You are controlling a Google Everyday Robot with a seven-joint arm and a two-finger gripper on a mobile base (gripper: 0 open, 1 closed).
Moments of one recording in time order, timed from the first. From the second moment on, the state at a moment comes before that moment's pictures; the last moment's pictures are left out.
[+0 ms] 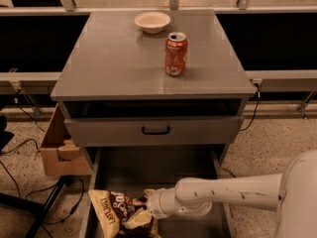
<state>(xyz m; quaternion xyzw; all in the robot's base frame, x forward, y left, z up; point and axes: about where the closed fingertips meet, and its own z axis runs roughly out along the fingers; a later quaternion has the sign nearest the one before) 0.451 0.069 0.392 -0.45 0.79 0.32 0.27</state>
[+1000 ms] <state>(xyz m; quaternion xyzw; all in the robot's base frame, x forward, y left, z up) 0.449 0.072 0.391 -0.45 0.79 0.32 0.27</state>
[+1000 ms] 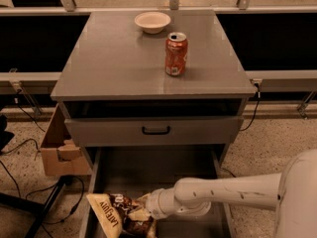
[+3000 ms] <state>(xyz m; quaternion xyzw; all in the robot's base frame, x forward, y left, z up) 0.357 -0.010 0.492 -0.40 0.90 0.09 0.14</state>
